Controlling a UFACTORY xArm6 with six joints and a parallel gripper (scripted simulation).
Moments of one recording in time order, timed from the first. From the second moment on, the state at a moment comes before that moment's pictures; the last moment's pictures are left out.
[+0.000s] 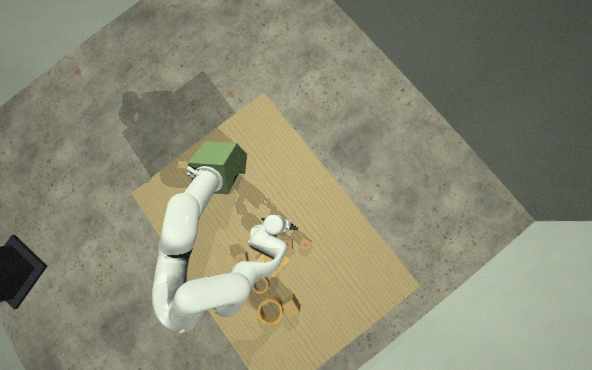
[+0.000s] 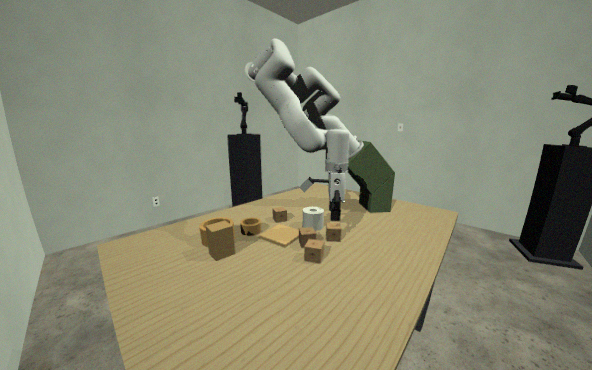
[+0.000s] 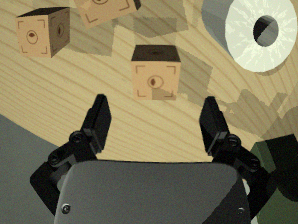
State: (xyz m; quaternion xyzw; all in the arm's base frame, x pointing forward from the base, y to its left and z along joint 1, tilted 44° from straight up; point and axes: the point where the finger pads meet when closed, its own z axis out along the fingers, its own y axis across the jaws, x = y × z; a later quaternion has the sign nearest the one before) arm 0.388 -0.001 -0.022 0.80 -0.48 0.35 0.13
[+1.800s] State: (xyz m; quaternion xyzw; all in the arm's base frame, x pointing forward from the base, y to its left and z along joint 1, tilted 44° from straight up) arm 0.407 -0.028 -0.058 0.80 -0.48 0.35 0.13
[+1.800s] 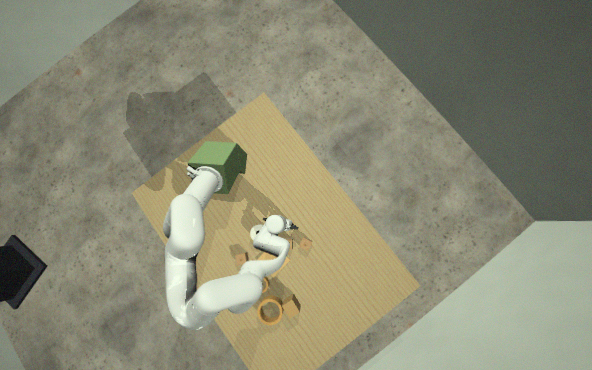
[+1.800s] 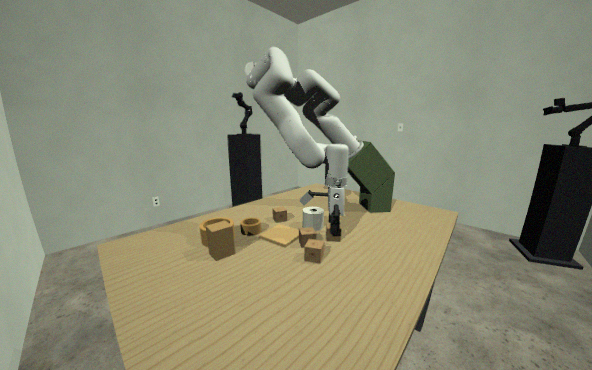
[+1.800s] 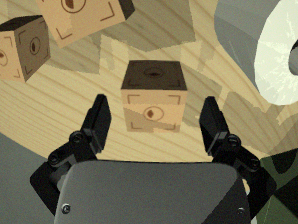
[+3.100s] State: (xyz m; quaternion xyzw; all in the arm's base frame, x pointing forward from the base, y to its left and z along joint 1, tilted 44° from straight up) arm 0.413 -0.035 -0.068 0.80 -0.48 0.35 0.13
